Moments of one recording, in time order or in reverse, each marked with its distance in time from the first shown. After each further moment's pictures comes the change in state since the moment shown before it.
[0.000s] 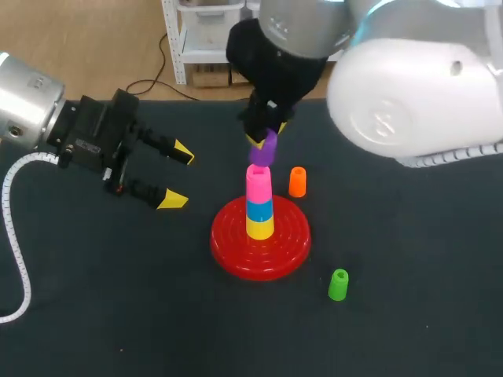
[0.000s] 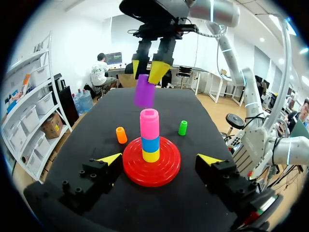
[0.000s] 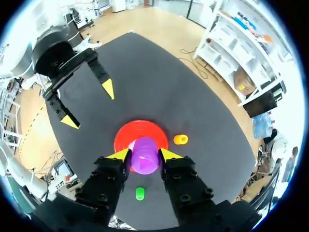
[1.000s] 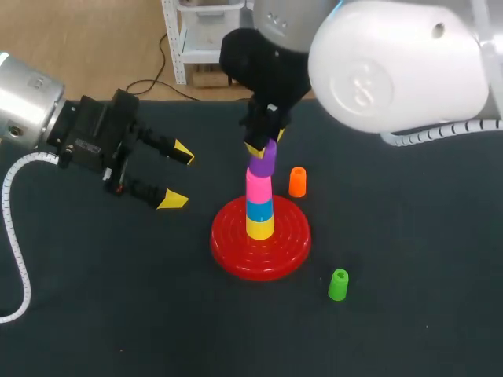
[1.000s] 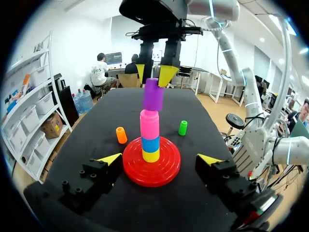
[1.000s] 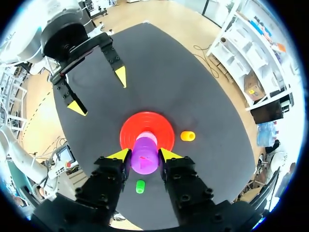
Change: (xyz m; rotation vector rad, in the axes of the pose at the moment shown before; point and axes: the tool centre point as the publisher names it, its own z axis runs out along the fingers) left arm 0.000 0.000 0.000 0.000 0.000 0.000; right arm 0.012 0.008 0.002 -0.059 0.074 -0.087
